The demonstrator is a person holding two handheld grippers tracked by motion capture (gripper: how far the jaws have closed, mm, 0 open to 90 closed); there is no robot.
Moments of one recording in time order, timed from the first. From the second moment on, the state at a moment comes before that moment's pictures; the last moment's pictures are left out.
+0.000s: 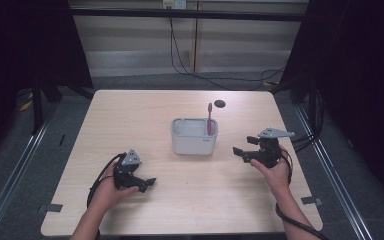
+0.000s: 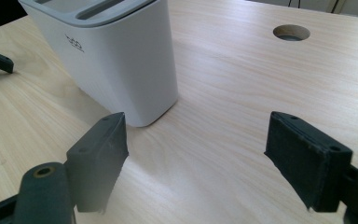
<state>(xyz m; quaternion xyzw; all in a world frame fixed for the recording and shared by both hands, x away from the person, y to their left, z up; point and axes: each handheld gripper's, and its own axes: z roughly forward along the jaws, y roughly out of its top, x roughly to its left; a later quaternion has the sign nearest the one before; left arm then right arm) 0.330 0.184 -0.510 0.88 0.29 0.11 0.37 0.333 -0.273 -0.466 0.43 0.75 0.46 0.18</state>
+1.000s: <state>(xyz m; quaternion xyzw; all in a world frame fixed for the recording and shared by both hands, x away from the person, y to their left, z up) 0.330 0.184 -0.510 0.88 0.29 0.11 0.37 0.329 -0.290 -0.491 0.43 0.77 0.43 0.18</state>
